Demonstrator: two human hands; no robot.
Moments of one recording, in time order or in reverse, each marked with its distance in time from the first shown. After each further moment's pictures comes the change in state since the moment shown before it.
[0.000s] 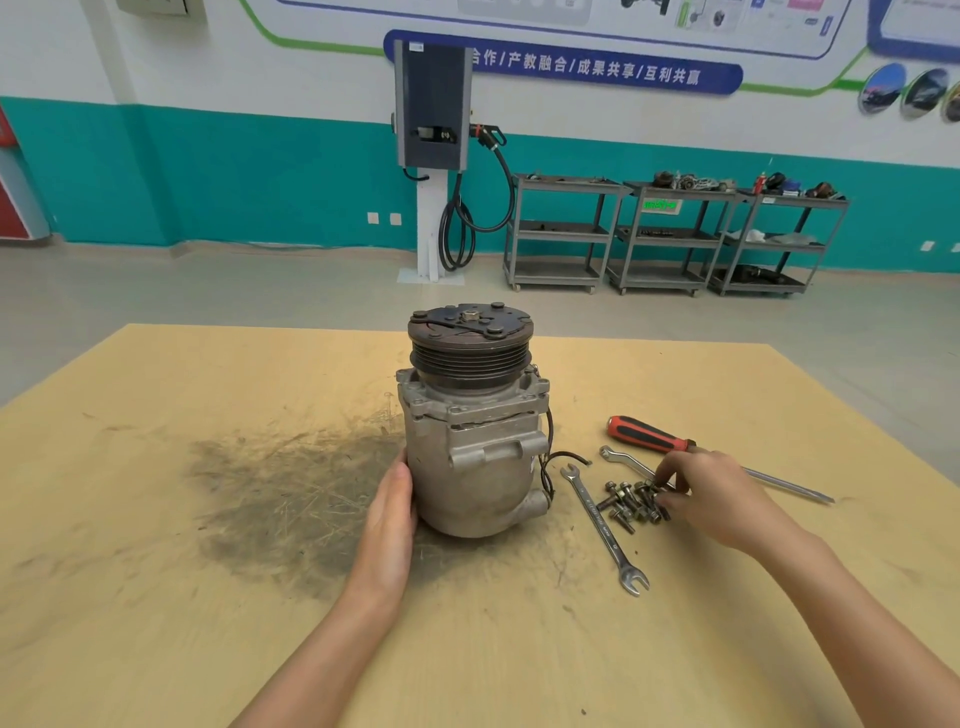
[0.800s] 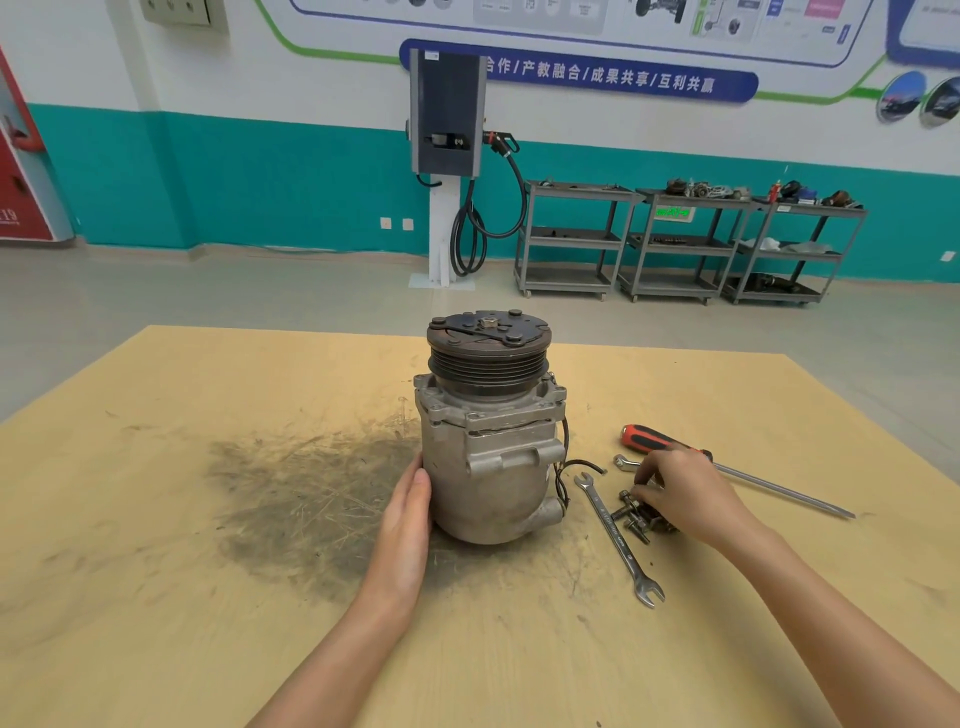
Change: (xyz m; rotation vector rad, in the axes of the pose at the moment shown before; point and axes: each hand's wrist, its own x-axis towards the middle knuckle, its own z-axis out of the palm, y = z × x) left_hand -0.002 0.003 0.000 -0.024 0.025 -0.021; right_hand 0.021 -0.029 0.014 0.019 0.083 -0.021
